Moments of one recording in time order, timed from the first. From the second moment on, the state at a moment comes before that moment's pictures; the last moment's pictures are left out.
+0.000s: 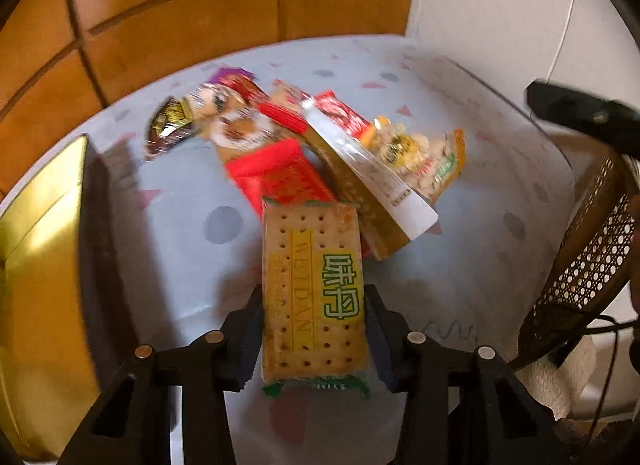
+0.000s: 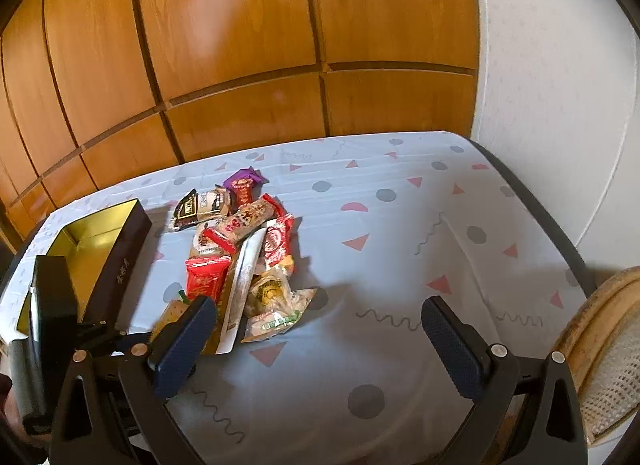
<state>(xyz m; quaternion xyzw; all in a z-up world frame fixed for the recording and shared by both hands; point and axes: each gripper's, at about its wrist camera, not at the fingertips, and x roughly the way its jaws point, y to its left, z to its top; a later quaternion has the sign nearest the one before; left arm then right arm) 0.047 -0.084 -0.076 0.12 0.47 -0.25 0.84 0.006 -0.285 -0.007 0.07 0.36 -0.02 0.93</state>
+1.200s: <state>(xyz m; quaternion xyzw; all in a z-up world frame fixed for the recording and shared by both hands) 0.119 0.121 -0.026 -0.16 0.46 -0.03 0.87 0.094 -0.251 -0.081 0.02 0.53 0.06 0.84</state>
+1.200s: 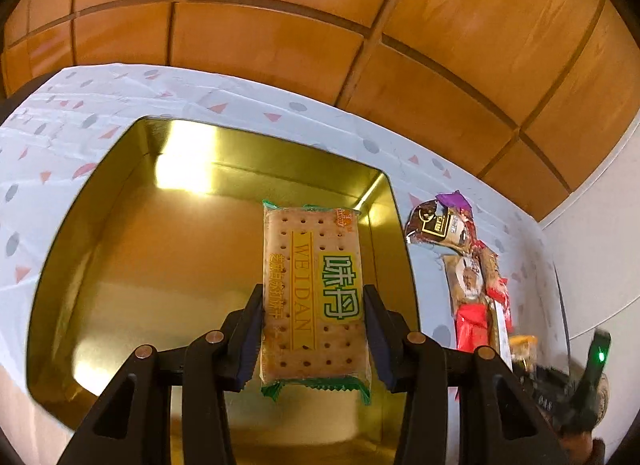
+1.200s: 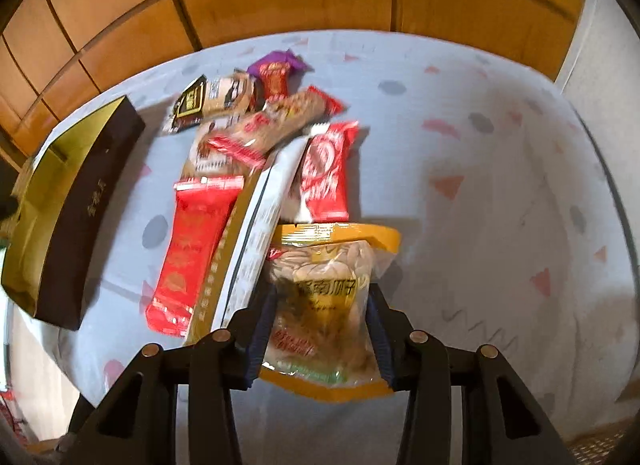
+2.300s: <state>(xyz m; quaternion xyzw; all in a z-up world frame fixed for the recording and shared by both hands) 0.071 0.088 -0.006 -0.08 0.41 -0.04 0.91 0.084 -0.182 -0.092 -0.37 0.52 0.12 0.76</state>
